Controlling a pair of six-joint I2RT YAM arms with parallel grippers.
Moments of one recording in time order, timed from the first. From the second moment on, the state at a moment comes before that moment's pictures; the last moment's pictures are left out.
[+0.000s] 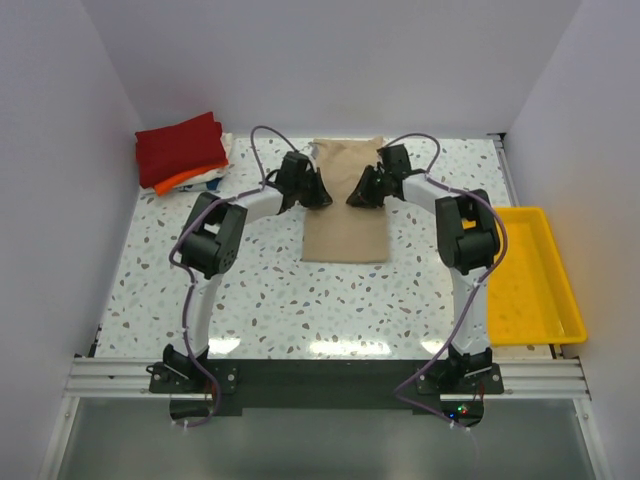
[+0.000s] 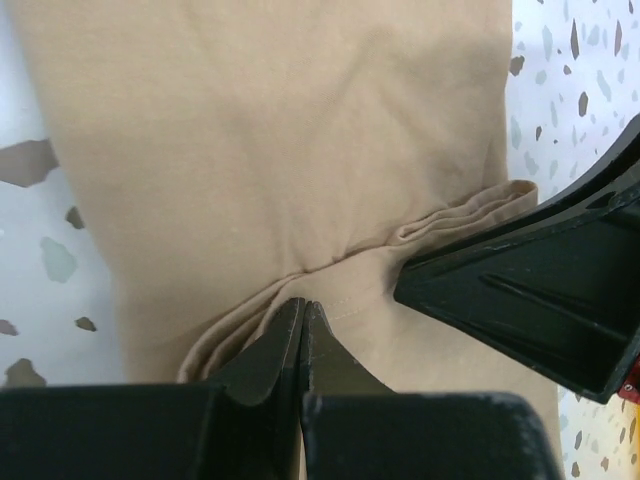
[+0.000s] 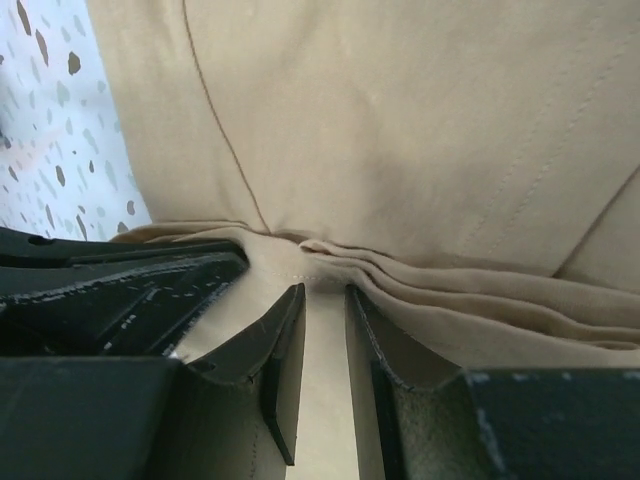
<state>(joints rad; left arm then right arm) -0.46 2.27 1.58 0.03 0.25 -0.57 0.28 2.21 1.59 -0.24 -0.34 0.67</state>
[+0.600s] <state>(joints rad) -0.41 2.26 1.47 0.19 0.27 -0.61 0.12 2.24 1.51 -0.08 -0.60 0.79</state>
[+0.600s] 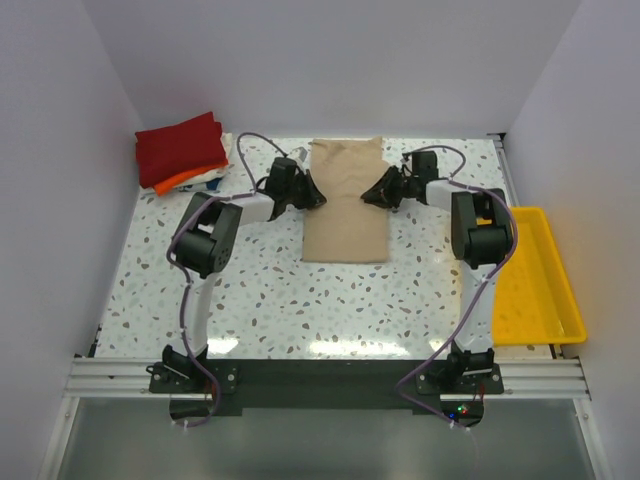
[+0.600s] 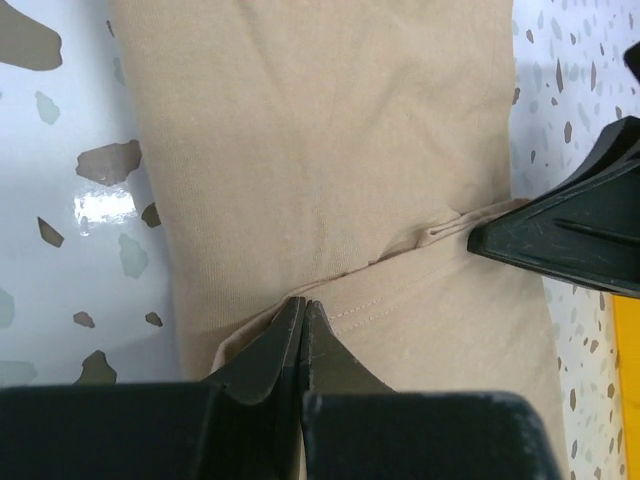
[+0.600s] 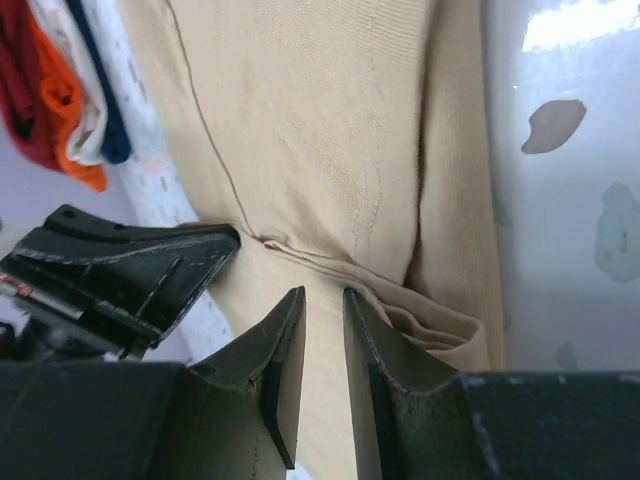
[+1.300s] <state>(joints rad) -0.34 2.20 1.37 0.31 0.39 -0.62 0.04 2.29 1.48 0.03 -0.76 0.86</state>
